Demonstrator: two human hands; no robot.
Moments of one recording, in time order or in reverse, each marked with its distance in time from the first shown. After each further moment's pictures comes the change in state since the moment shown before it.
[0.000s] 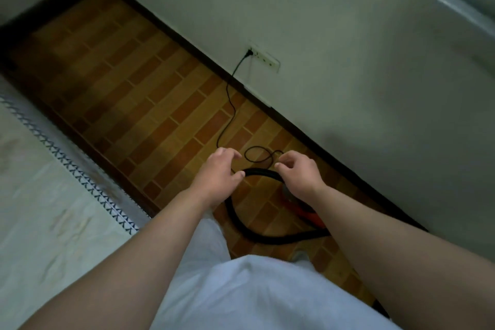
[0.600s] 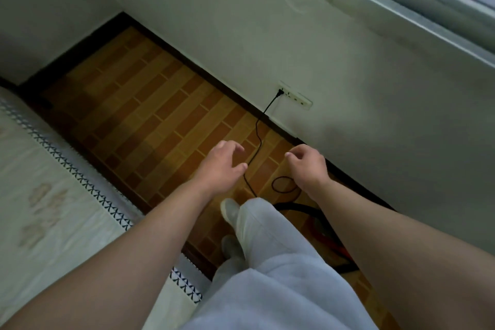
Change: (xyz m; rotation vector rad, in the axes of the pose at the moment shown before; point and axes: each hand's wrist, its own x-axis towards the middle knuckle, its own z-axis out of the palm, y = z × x) left_hand 0.072 -0.053 -0.194 -0.026 0.069 0.021; right_hand 0.088 -0.182 0.025 0.152 0.172 0.027
